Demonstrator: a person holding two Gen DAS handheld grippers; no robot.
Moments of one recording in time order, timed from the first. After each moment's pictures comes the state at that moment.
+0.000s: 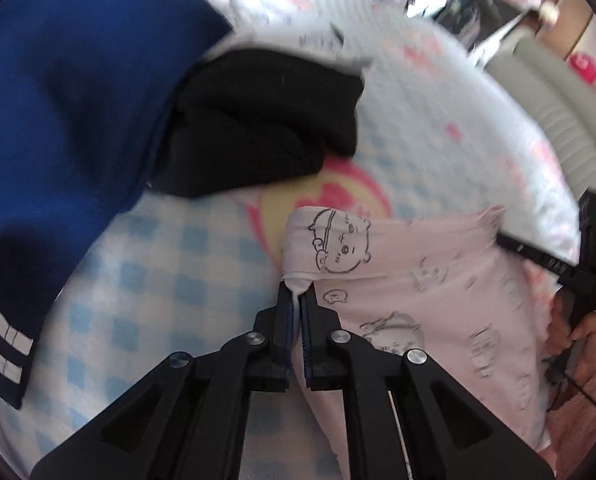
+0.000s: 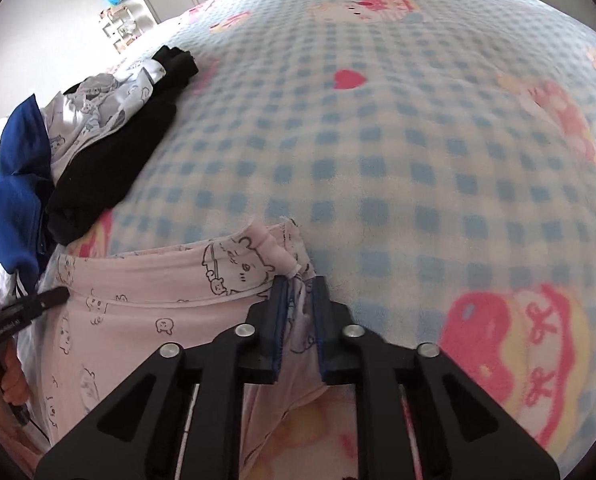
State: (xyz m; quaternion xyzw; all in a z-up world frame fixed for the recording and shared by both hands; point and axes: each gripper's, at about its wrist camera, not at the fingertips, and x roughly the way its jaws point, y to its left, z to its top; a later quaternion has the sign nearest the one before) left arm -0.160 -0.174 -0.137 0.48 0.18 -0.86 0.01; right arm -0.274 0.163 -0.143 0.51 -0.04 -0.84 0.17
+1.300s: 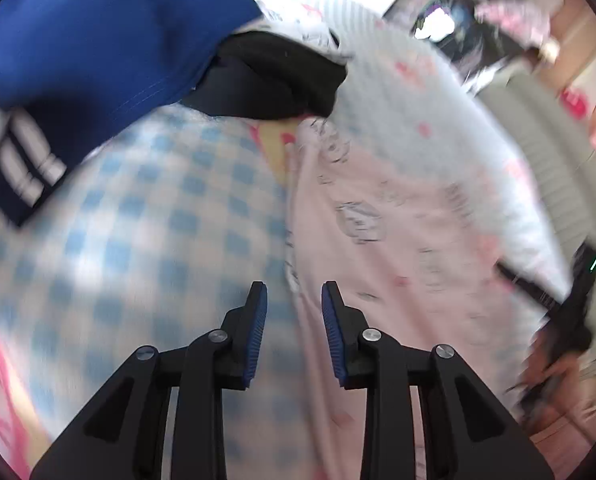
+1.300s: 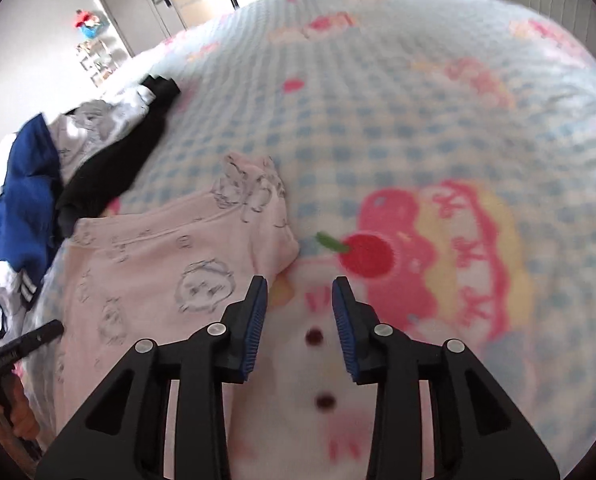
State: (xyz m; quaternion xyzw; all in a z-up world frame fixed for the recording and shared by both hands) left arm -0.069 -0.153 -0.126 0.46 0.28 -0.84 -0.02; right arm -0.176 0.220 -0.105 0.48 -0.08 -0.87 0.11
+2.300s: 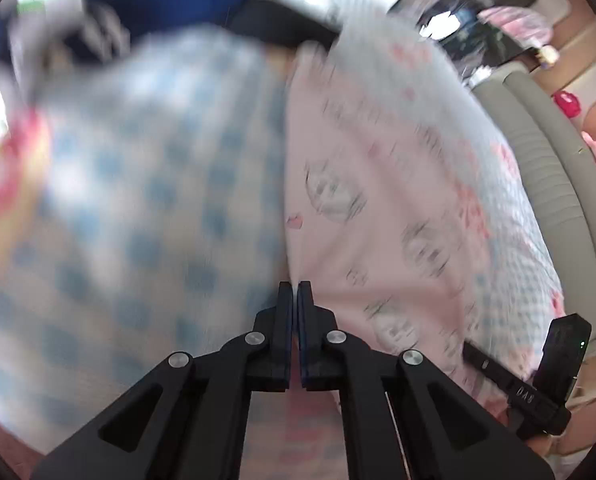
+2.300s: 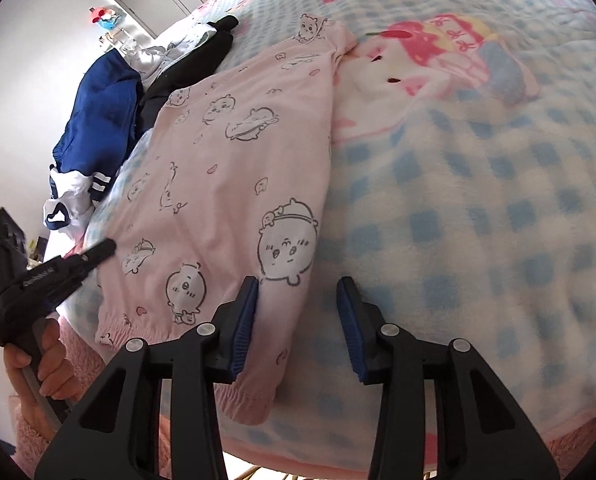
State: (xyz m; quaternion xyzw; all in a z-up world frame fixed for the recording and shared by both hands) left arm 0.025 -0.111 -0.146 0.50 0.30 -0.81 -0.01; right arm -0.004 0.195 -0.137 0.54 -0.14 -0.82 0.16
